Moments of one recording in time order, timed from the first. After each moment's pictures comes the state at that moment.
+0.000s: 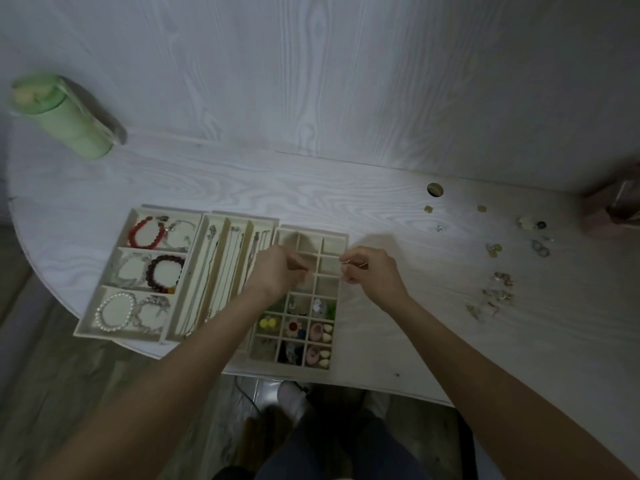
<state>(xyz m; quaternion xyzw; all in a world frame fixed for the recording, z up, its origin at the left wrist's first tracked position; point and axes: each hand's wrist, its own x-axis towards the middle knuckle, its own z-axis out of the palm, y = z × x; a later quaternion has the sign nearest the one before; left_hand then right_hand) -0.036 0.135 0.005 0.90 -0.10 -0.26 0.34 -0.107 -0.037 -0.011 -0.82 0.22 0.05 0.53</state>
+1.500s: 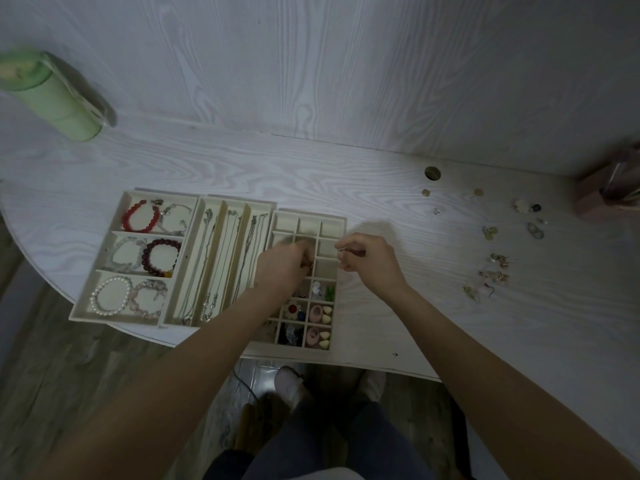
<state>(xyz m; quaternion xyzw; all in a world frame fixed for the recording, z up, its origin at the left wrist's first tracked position) -0.051 0.131 -0.035 0.95 -0.24 -0.15 0.15 -0.117 -0.024 -0.008 -0.81 0.22 0.03 0.54</state>
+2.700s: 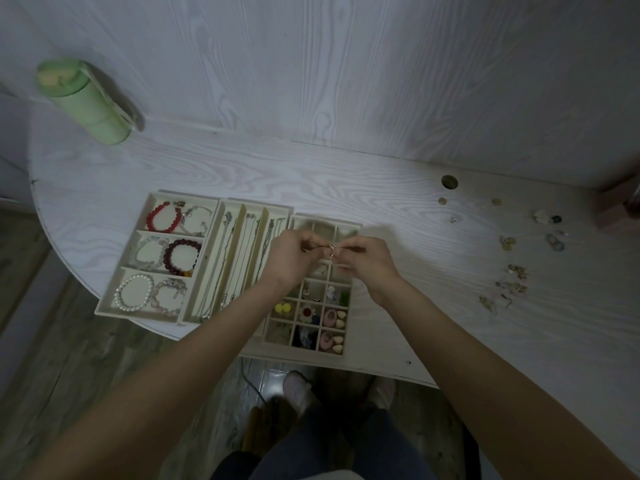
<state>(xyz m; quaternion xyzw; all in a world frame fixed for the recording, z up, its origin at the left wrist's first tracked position) -0.048 0.142 0.010 0.85 -0.12 -0.20 0.48 -0.096 0.007 0.010 -0.66 0.31 0.08 0.68</state>
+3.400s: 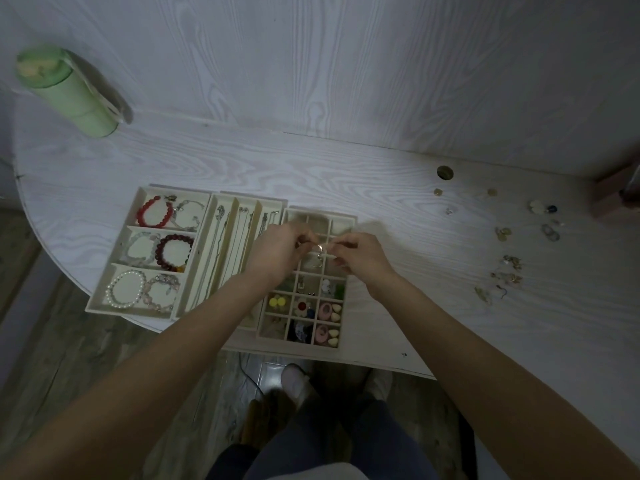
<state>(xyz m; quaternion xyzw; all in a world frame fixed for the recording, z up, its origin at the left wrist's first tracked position) -0.038 0.151 0.003 0.91 -0.24 -0.16 0.29 -0.096 0.007 0.009 -0.71 0.31 0.11 0.62</state>
